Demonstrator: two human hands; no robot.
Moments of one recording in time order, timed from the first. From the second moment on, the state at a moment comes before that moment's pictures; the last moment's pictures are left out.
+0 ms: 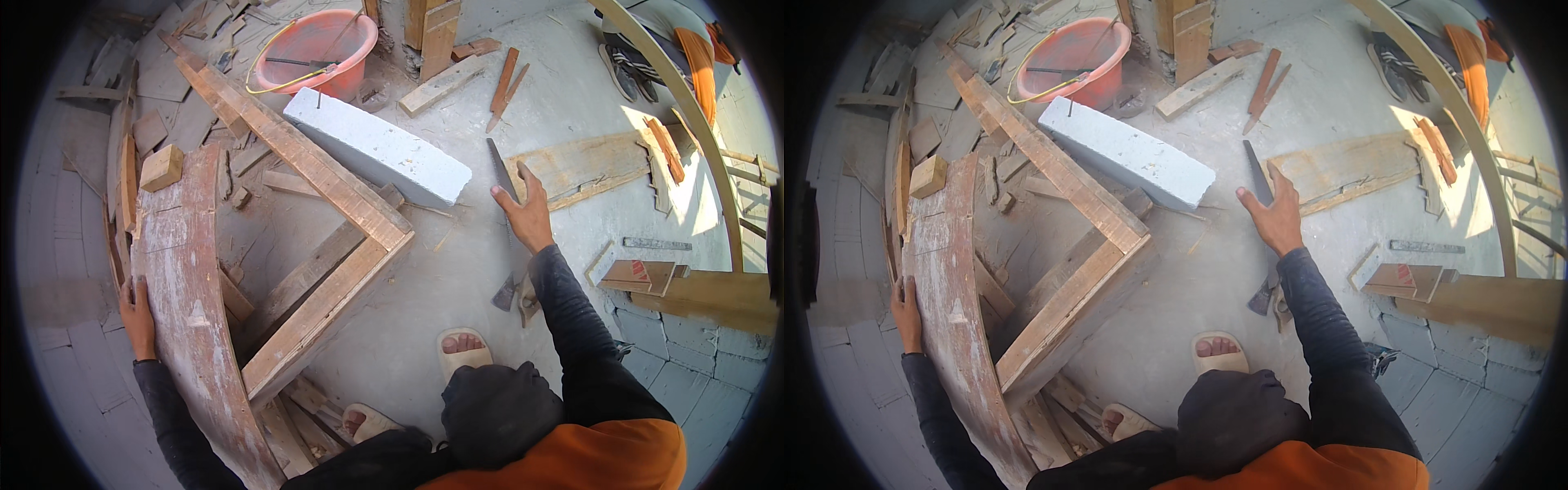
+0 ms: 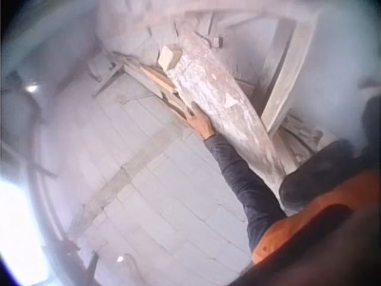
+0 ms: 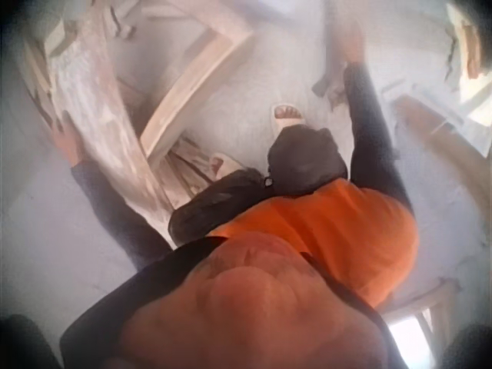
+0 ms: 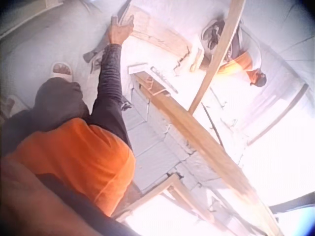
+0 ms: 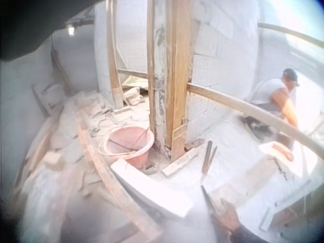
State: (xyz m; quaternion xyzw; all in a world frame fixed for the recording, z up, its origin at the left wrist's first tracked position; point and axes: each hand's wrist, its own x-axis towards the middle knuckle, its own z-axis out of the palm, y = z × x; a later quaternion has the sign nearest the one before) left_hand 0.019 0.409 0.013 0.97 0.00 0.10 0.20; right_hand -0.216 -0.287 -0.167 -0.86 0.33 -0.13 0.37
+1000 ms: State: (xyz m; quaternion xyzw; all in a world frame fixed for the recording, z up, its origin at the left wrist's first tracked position) left_hand 0.026 0.425 0.018 0.94 0.07 0.12 0.30; right_hand -0.199 -0.250 -0.081 -0.95 0.10 -0.23 0.21
